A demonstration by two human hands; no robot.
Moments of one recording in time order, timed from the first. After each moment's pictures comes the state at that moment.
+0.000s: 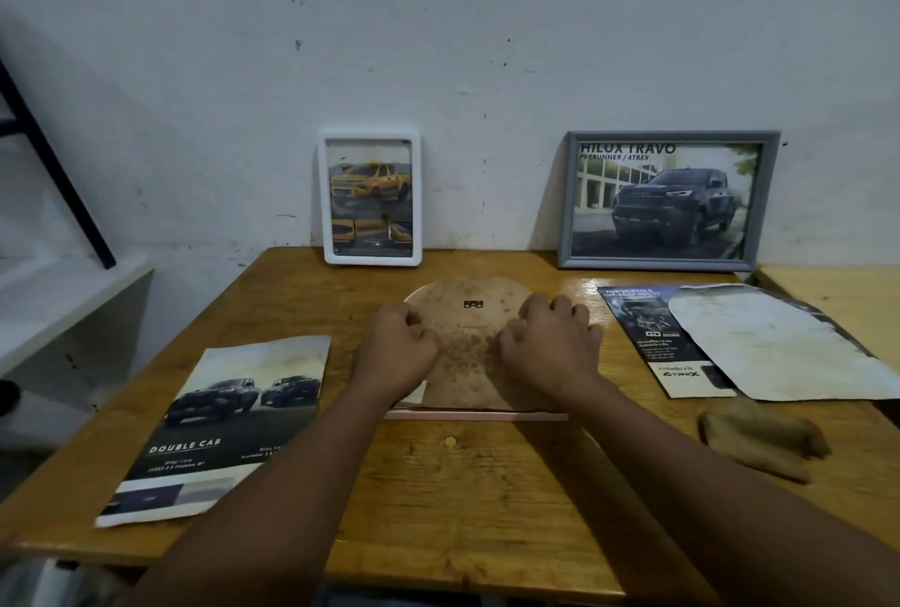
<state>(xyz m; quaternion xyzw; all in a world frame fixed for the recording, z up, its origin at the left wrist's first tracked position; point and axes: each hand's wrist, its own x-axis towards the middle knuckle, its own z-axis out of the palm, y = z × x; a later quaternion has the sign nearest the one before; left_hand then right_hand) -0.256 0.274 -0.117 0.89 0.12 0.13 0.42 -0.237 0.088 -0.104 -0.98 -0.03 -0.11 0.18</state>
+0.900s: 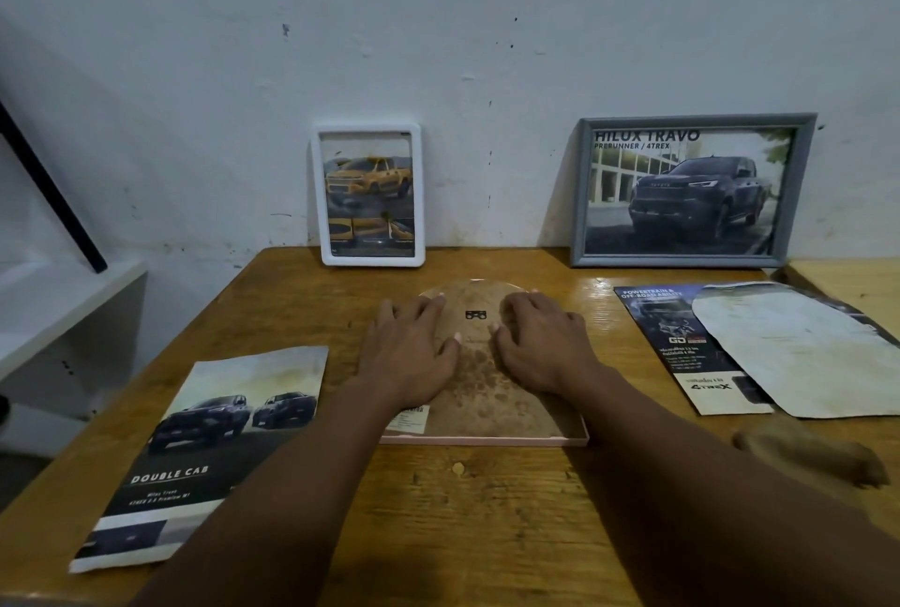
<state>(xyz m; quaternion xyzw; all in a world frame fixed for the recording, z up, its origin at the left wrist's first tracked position) -0.229 0.282 -0.119 0.99 0.00 0.05 0.12 -0.191 0.093 -0.121 -0.97 -0.17 -0.05 0.19</state>
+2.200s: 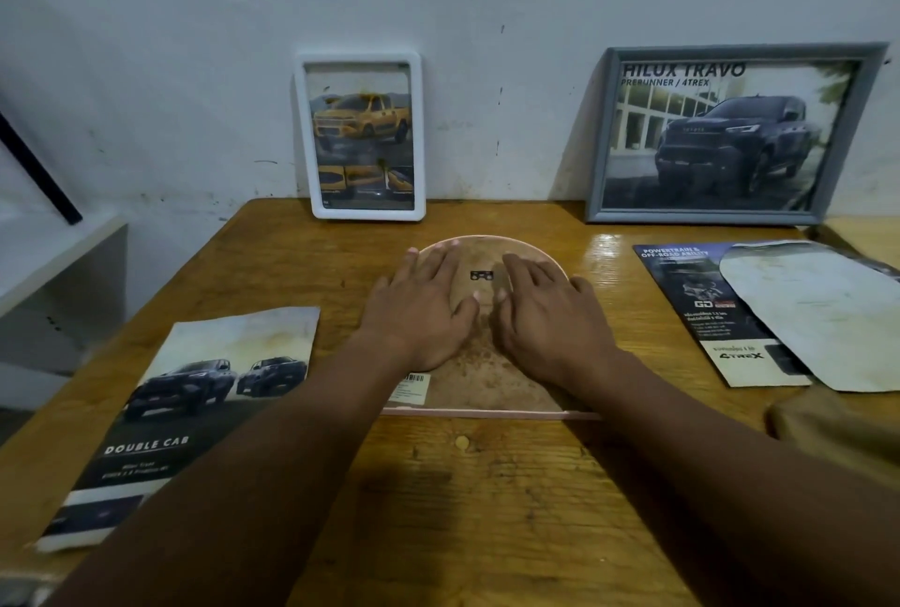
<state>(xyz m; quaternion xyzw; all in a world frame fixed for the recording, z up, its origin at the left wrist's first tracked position) -0.213 0.278 -0.129 1.00 -0.04 0.00 0.08 -0.208 0.100 -0.128 -0.97 -0.21 -0.09 0.11</state>
